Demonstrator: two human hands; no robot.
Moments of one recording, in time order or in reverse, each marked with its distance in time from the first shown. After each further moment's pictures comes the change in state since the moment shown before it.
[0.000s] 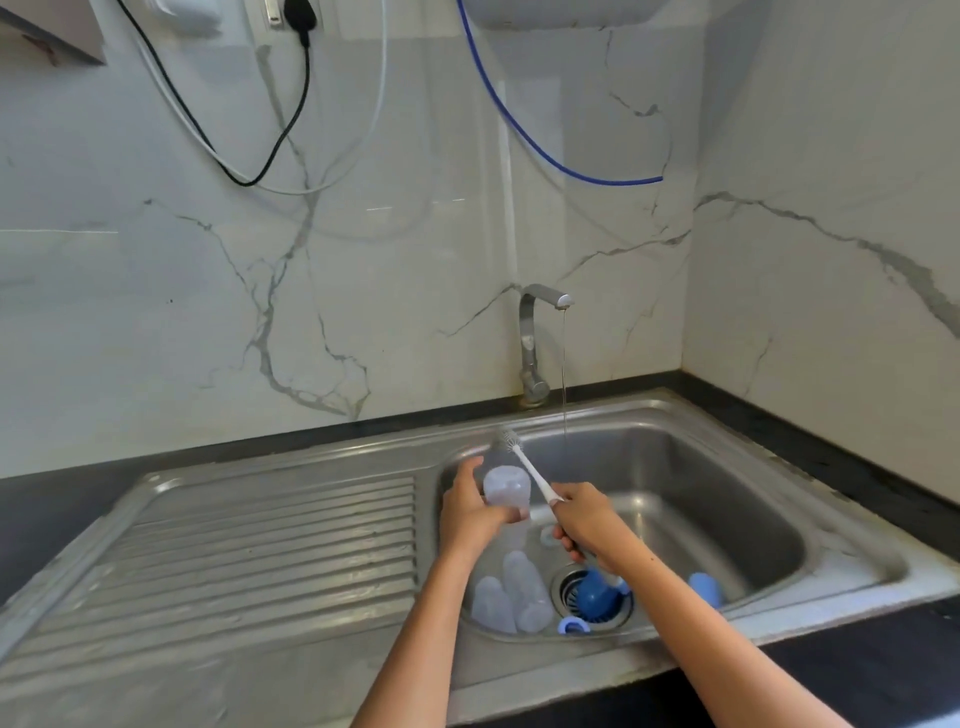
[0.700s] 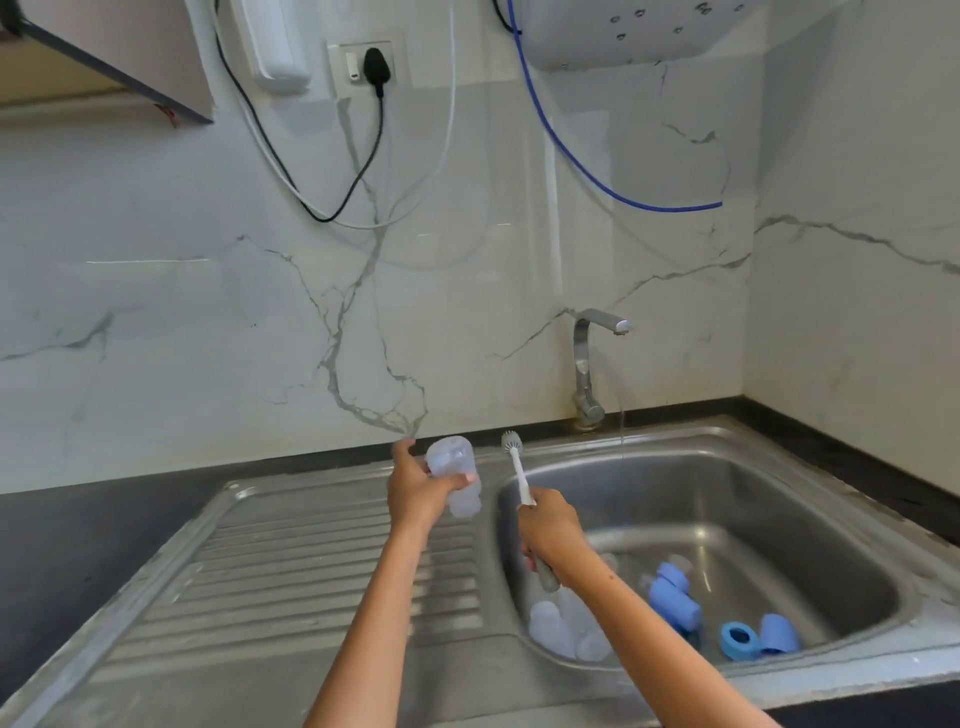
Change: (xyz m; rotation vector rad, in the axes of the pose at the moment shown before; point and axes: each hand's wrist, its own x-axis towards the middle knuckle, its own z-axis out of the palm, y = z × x) left_hand 0.024 0.008 -0.119 -0.087 0.255 -0.072; right_hand -0.029 -0.066 0.079 -0.007 -0.025 -0.131
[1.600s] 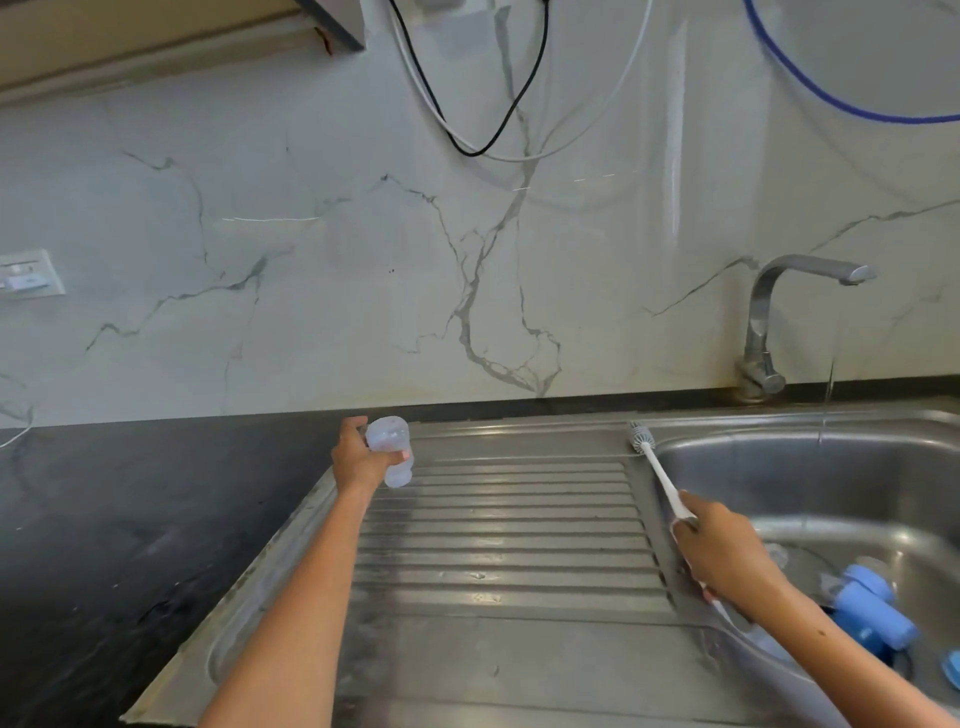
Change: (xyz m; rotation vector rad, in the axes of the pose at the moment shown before) left_hand 0.095 -0.098 -0.227 0.237 0.310 -0.100; right_hand -0.009 0.012 0.047 -0.392 0.027 -0.052
